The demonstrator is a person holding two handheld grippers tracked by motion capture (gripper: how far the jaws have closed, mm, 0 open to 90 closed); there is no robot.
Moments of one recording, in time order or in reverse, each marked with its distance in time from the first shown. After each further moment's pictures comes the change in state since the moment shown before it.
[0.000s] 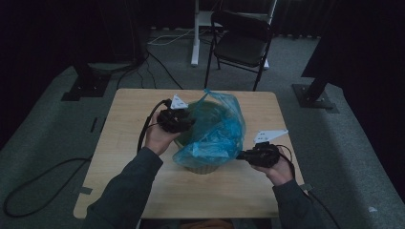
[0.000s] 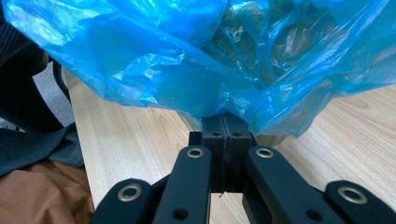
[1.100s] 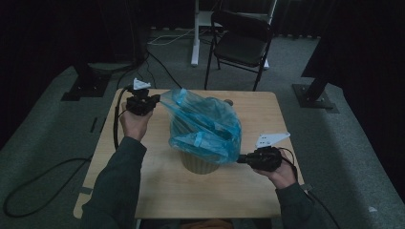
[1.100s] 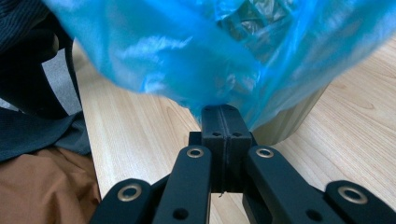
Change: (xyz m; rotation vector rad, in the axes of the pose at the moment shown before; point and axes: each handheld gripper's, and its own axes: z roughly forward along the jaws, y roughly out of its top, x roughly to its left) left arm 0.098 -0.023 -0.031 -0.084 0.252 -0.304; right arm 0.008 -0.006 -0.007 0.004 0.017 -0.046
